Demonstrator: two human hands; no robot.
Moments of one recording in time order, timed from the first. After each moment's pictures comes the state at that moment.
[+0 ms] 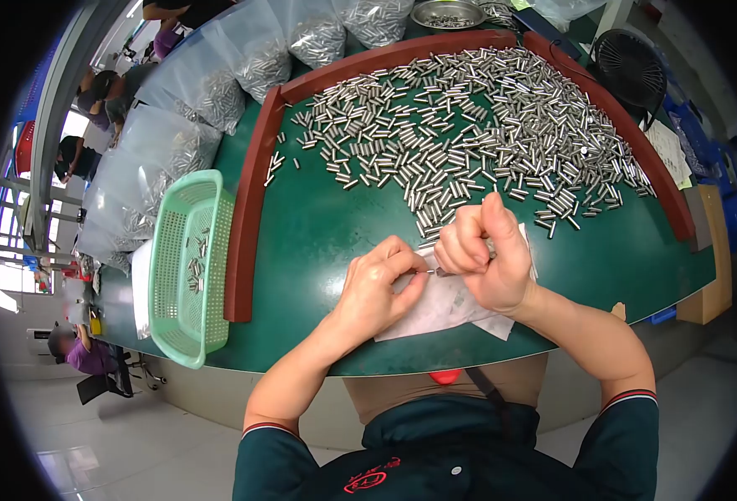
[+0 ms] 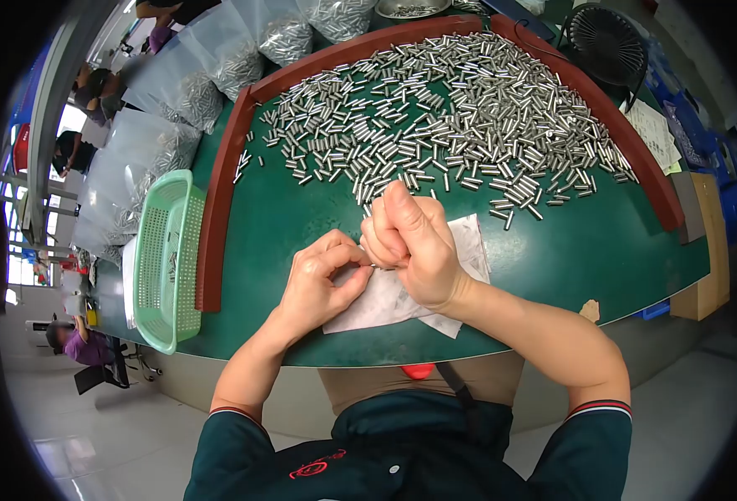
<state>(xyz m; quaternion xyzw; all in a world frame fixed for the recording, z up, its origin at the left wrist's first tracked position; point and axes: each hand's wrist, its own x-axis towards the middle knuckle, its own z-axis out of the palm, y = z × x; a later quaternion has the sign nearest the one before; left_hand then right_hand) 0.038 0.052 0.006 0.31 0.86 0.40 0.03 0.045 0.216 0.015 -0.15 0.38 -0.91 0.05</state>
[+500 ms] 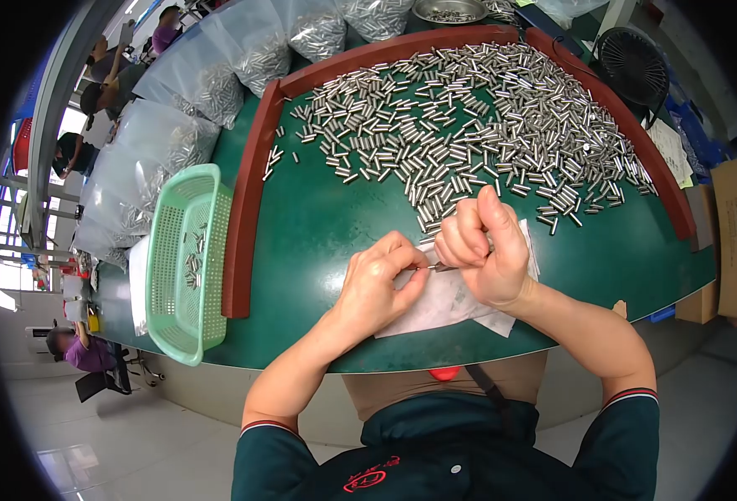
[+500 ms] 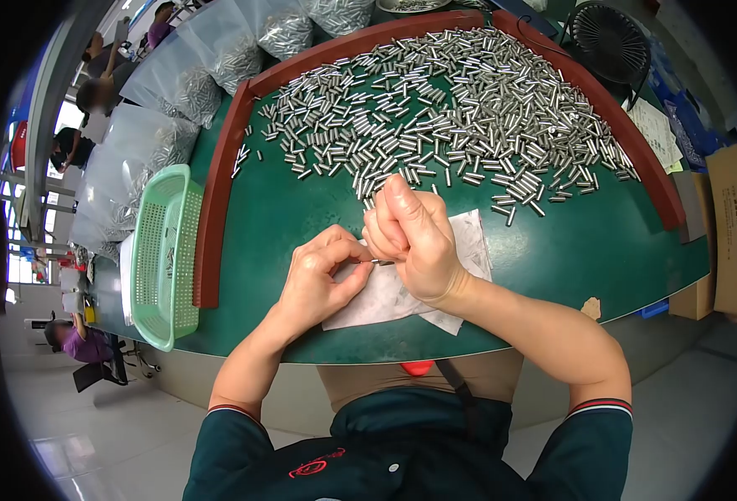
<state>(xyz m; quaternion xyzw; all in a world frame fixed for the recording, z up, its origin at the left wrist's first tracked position) 0.038 0.052 0.006 0.31 0.86 0.40 0.03 0.043 0.214 0.006 -0.13 0.35 -0.93 0.05</state>
